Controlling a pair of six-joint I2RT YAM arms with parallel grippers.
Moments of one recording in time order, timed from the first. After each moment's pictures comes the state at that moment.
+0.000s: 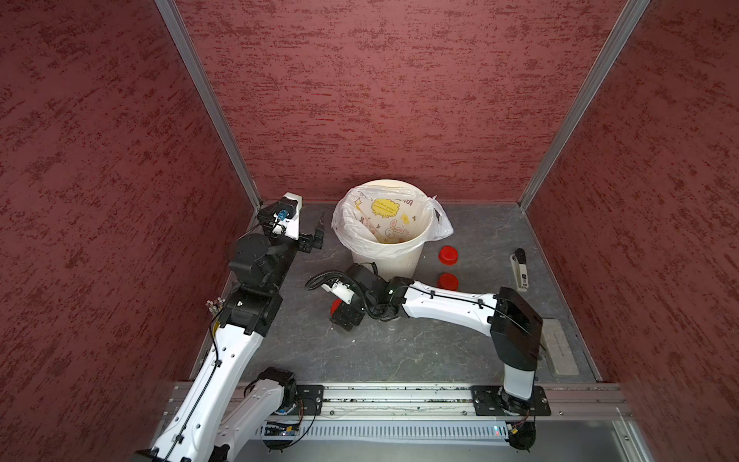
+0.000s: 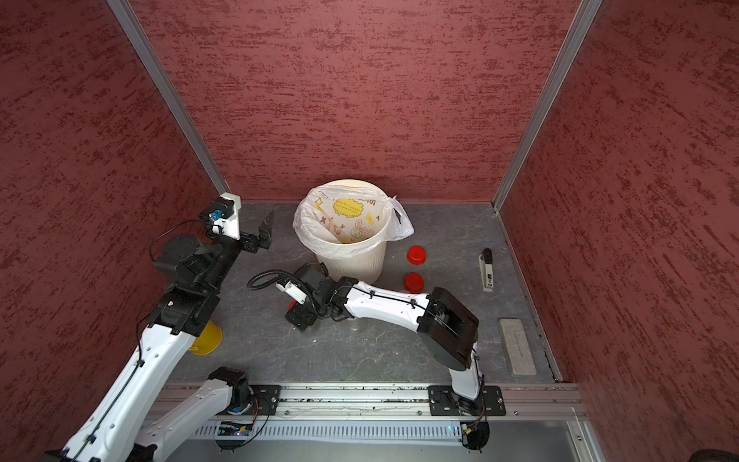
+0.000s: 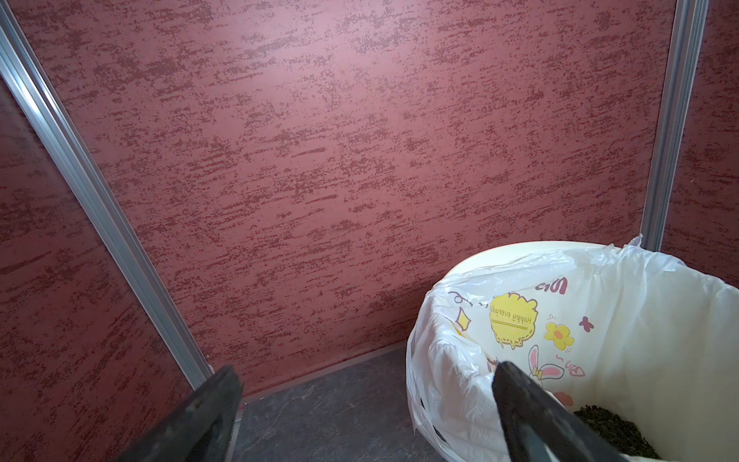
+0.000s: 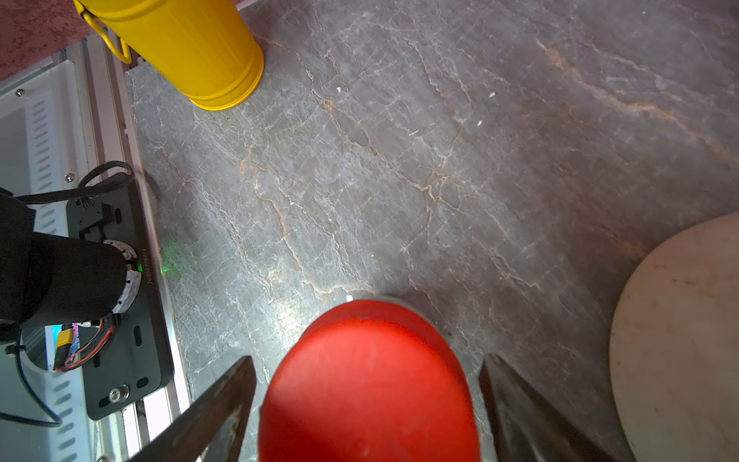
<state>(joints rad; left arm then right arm) -0.23 0.86 0.98 -0.03 -0.03 0.22 1.09 1.91 1.47 -0.39 -0.14 0.07</state>
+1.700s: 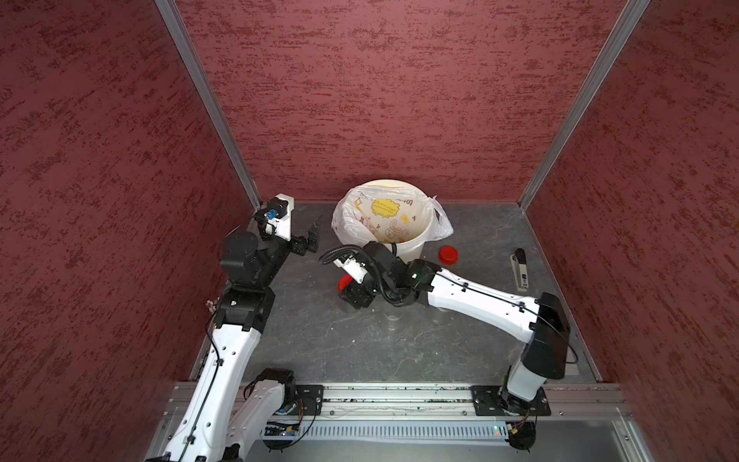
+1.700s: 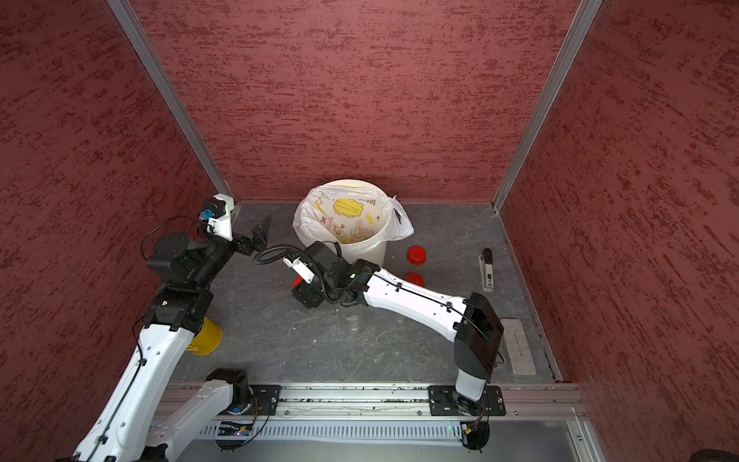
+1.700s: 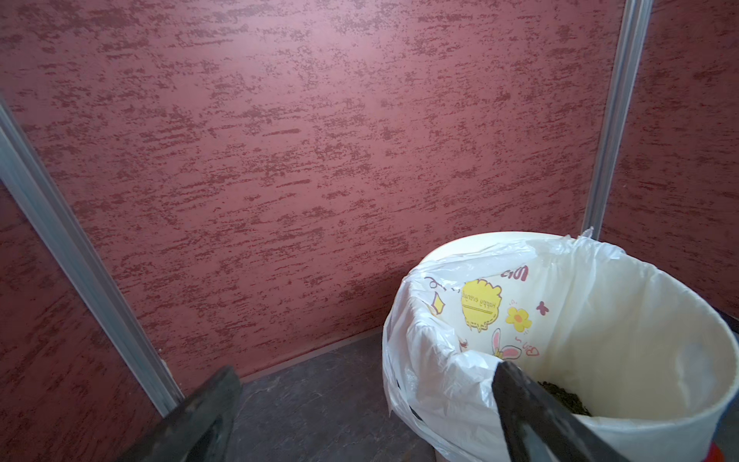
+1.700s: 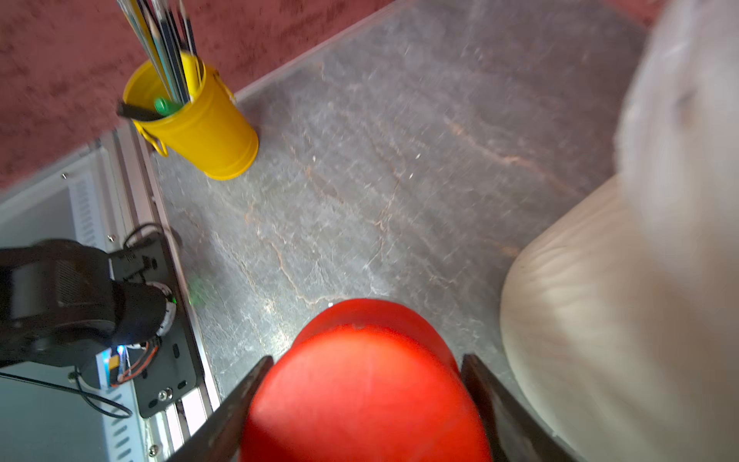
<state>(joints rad) -0.08 0.86 0.97 -0.06 0.26 0.13 1.02 1.72 1.58 -0.56 -0.08 0.11</state>
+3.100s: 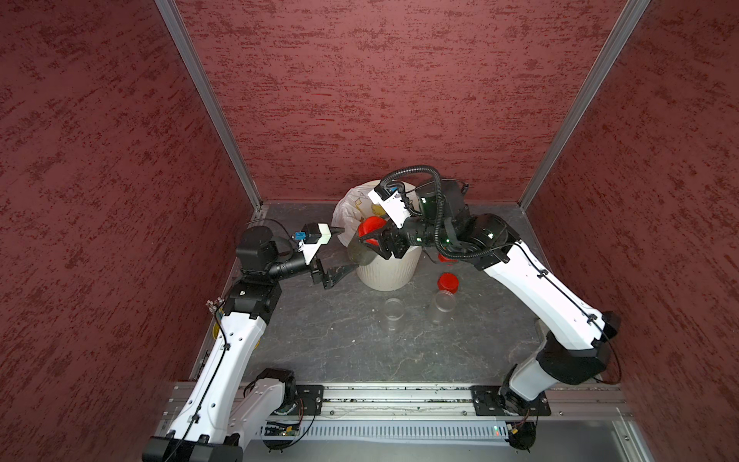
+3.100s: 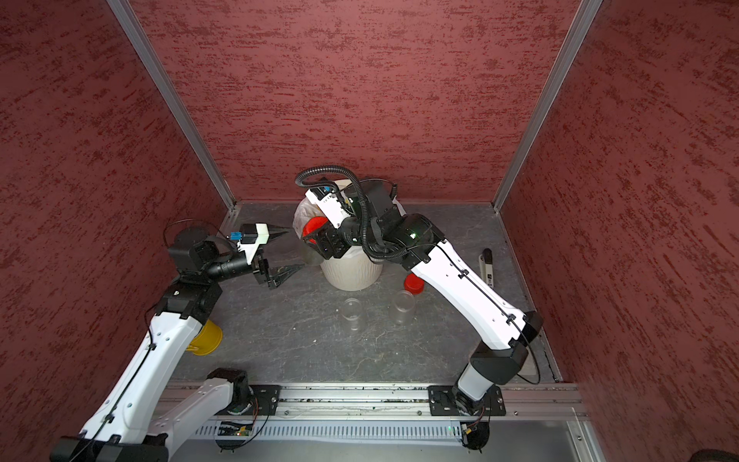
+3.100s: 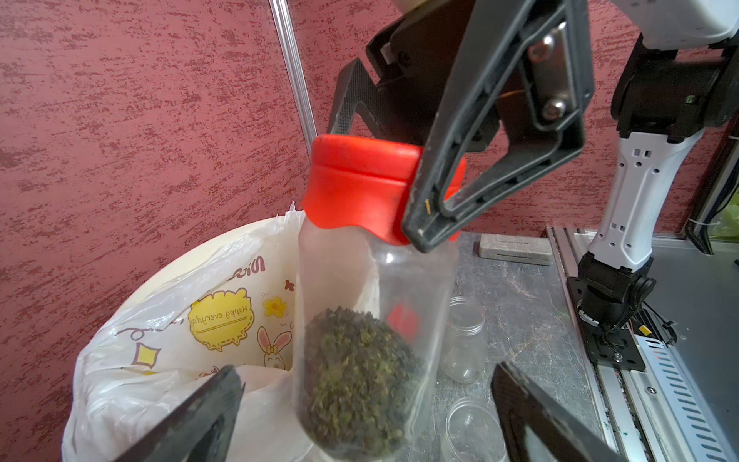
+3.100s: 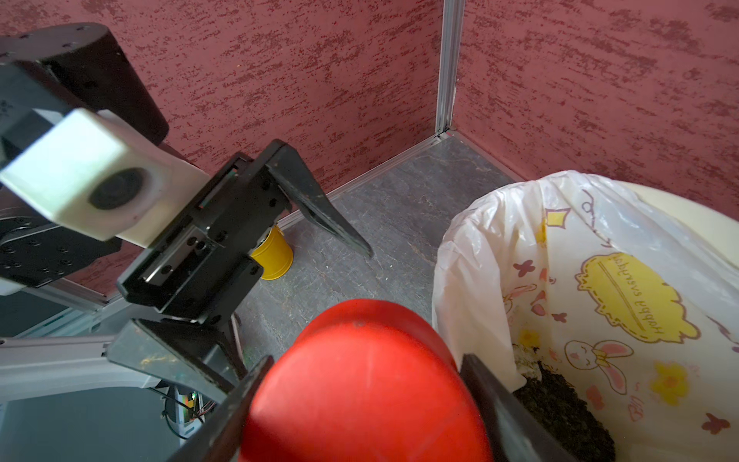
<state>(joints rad) -0.12 0.94 0.95 -0.14 1.03 0.29 0.85 1.63 2.02 -0.84 -0.27 0.05</state>
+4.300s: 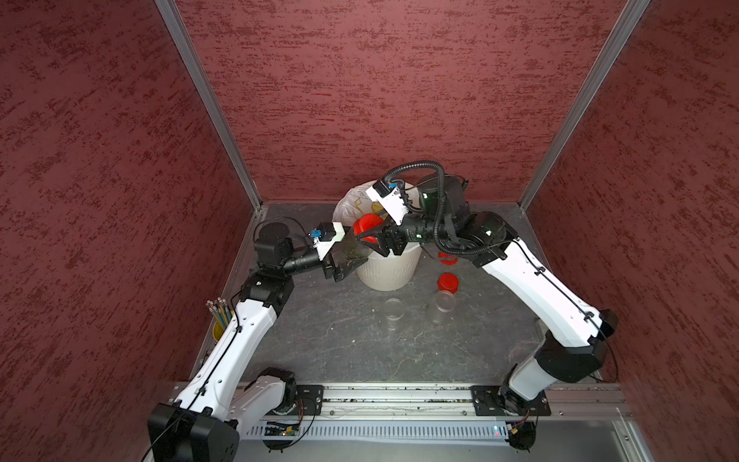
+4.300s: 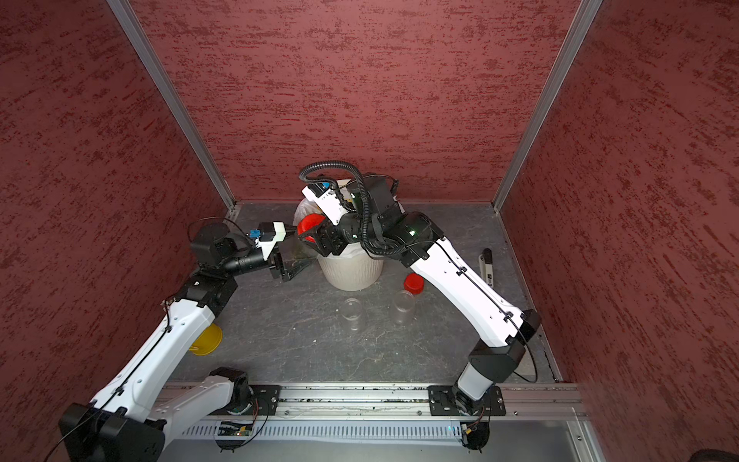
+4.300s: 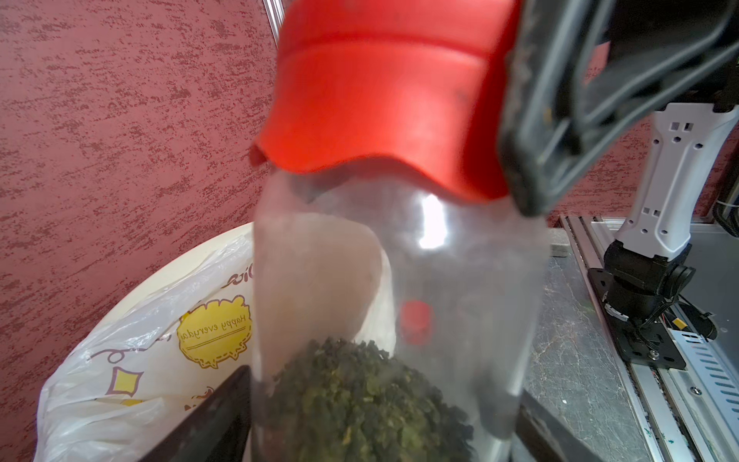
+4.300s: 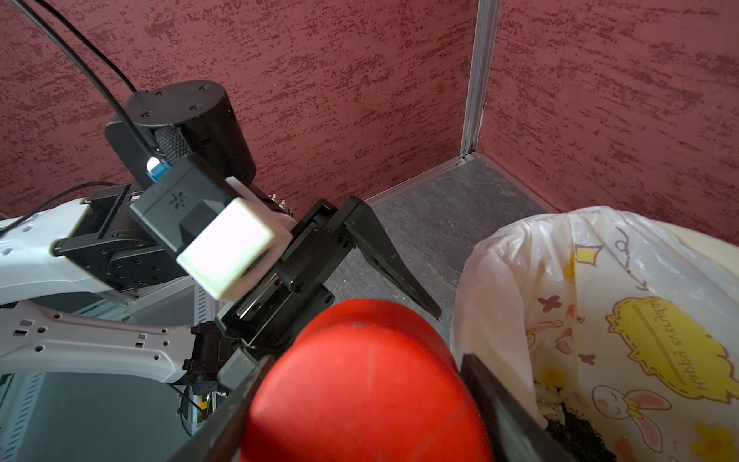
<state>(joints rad) -0.19 1.03 0.93 -0.01 0.96 0.31 0.84 1.64 2.02 -0.78 -0.37 0.04</state>
